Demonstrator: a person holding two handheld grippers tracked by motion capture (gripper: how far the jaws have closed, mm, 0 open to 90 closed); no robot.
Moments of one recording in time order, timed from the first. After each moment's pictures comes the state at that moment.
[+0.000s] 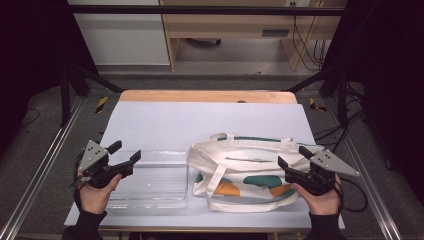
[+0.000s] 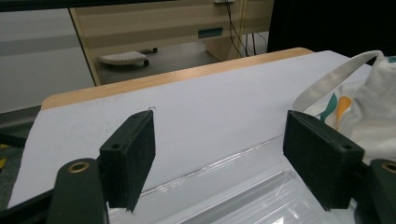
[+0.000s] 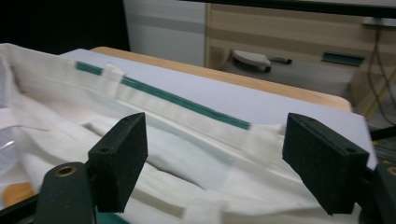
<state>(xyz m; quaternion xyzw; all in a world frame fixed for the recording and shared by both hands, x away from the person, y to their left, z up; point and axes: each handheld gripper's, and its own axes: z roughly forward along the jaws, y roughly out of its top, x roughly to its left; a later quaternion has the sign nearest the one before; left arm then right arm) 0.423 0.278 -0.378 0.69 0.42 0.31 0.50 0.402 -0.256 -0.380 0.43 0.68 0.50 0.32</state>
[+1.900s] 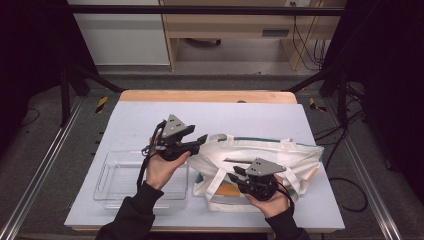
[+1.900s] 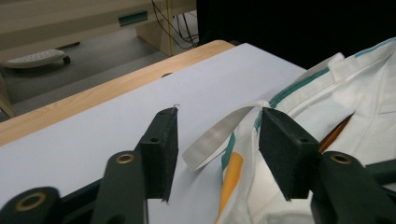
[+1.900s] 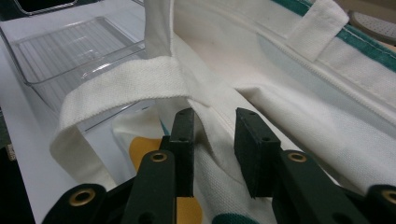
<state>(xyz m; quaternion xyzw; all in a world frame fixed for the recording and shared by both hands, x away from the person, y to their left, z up) 0.486 0.113 -0.347 0.78 0.33 0.22 0.48 0.415 -0.145 -0.418 0.31 0.81 0.46 0.19</state>
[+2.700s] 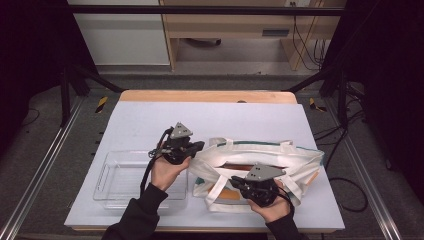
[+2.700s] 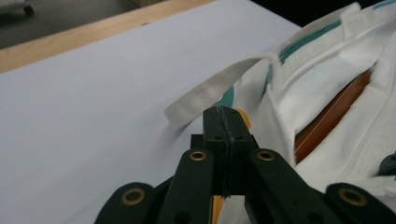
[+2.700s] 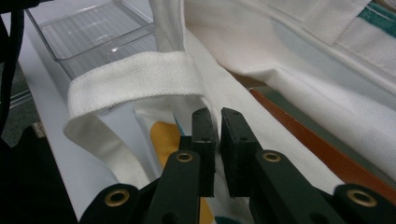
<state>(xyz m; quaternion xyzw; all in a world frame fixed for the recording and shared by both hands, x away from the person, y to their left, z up) 0.491 0.117 -0.375 0.80 0.35 0.15 0.46 0.404 -0.146 -0.422 0.31 0.82 0.45 0.16</state>
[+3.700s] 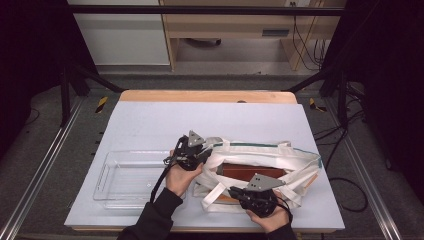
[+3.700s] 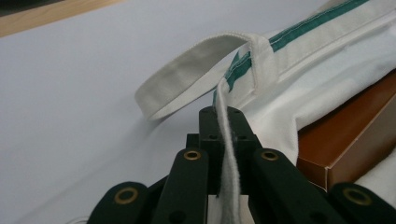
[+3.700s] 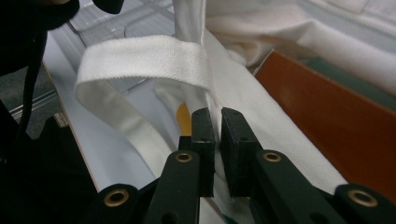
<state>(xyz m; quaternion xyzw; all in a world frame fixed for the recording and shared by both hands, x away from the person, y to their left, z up) 0.491 0.082 -0.415 0.81 0.38 0.17 0.41 0.387 -0.146 -0.451 0.32 0.82 0.46 0.12</state>
